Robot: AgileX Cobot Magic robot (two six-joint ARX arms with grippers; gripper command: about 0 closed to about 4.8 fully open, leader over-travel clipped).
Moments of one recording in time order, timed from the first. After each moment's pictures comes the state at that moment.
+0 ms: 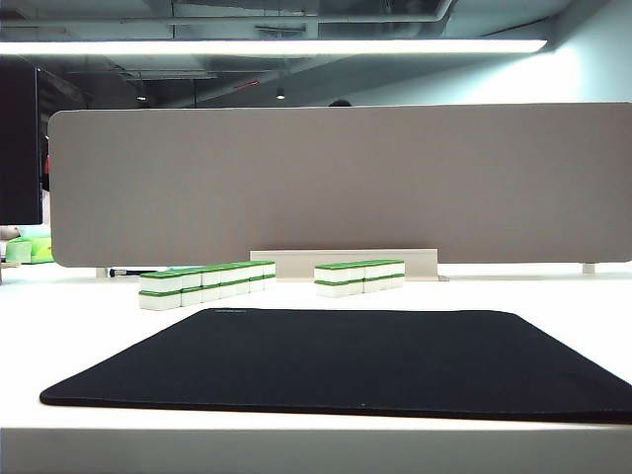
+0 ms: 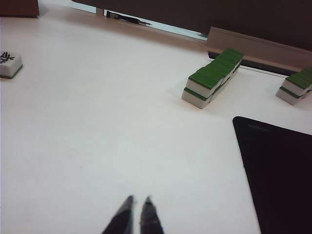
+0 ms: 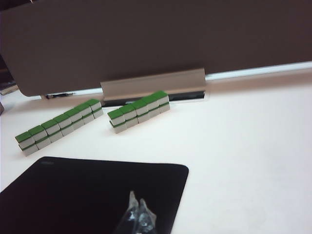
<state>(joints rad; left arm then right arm) 0.07 0.00 0.01 -0.17 0.11 -0.17 0.01 0.00 0.17 -0.18 -0.25 0.21</state>
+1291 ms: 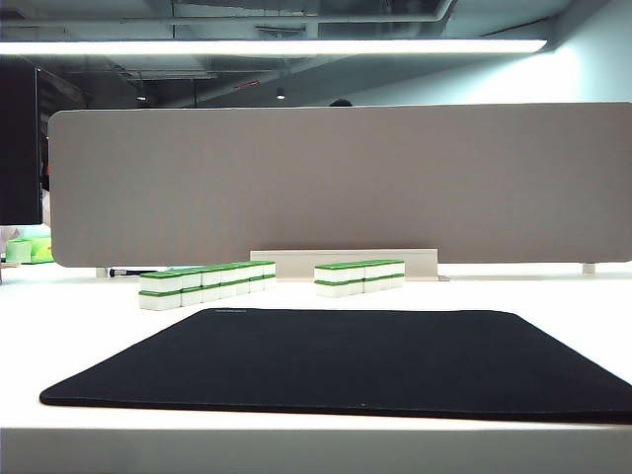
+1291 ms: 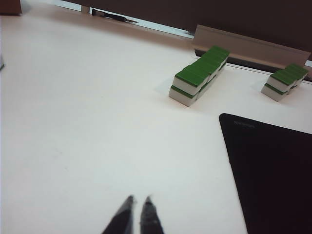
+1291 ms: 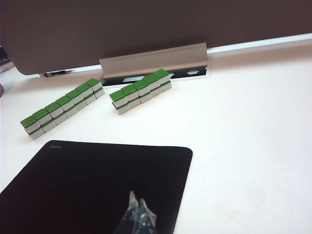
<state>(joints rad) 0.07 0.00 0.01 -0.17 0.16 -0.18 0.01 0.28 0.43 -0.36 -0.26 0.21</state>
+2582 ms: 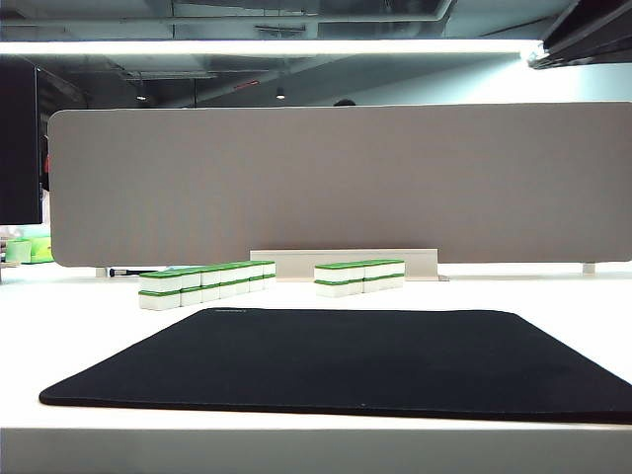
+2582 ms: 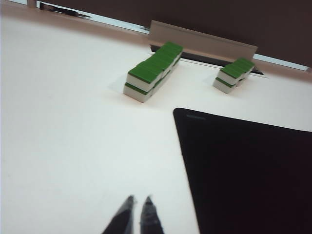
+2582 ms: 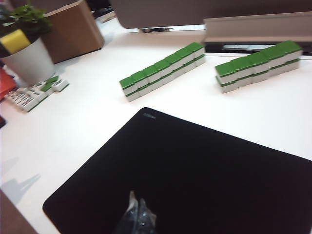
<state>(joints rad) 0.07 0.00 0.04 -0.18 0.33 -0.20 0.30 0.70 0.52 -0.09 -0.39 0.20</state>
